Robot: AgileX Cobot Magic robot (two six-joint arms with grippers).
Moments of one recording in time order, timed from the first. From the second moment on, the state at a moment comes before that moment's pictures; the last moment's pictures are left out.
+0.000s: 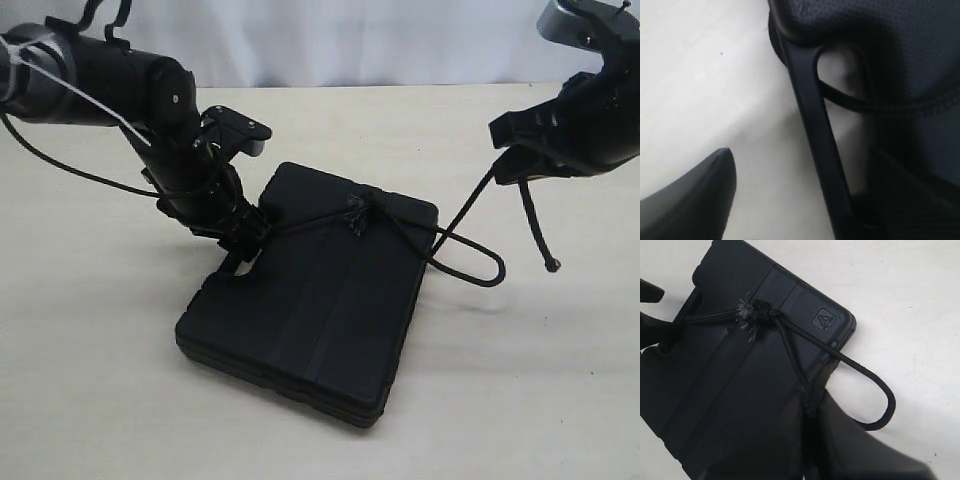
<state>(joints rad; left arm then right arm) -0.34 2.02 -1.30 -0.11 0.73 0.20 0.06 1.44 -1.06 0.48 0.86 -0.37</state>
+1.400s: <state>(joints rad) 0.06 1.96 -1.05 -0.48 0.55 0.17 -0.36 1.48 -0.97 0.50 0.71 -0.37</state>
